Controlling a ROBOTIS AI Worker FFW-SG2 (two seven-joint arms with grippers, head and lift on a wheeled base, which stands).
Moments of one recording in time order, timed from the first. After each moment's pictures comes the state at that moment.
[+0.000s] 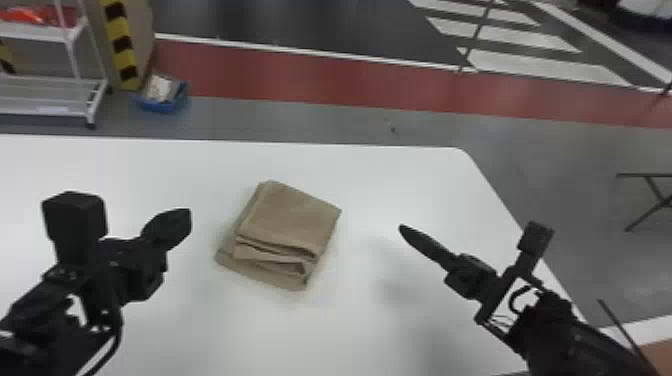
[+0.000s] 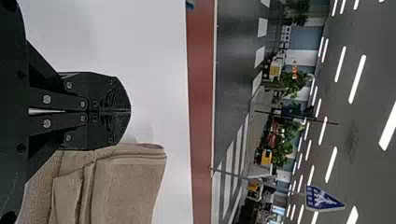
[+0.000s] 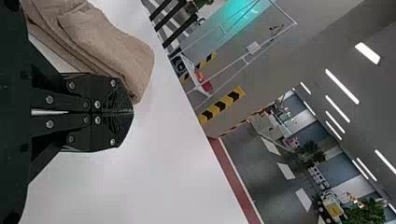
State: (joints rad) left arm 0.15 0.25 -0.21 -1.92 0.33 0.45 -0.07; right arm 0.08 0.00 -0.52 -1.78 -0.26 0.74 0.83
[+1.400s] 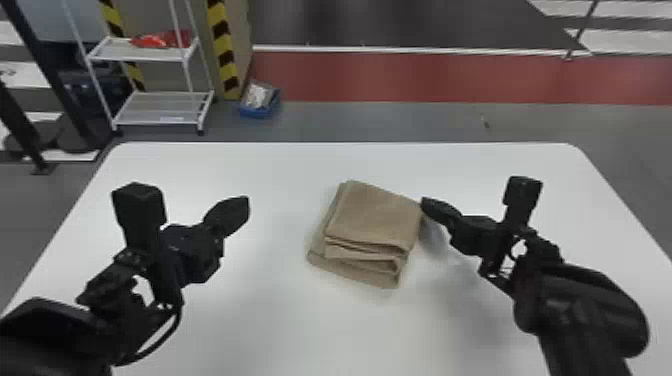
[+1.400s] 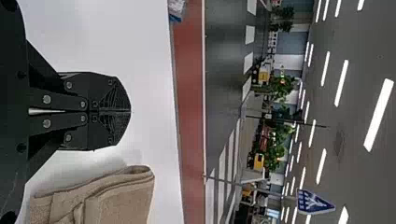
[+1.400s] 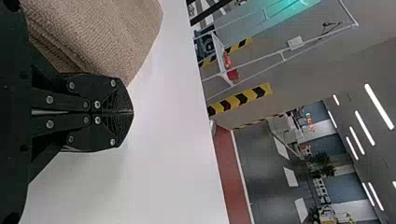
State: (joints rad) left arm 0.19 0.38 -0.11 -1.97 0.42 0.41 -0.09; right arm -0.24 0.00 -0.20 -1.23 -0.08 0.35 0.58
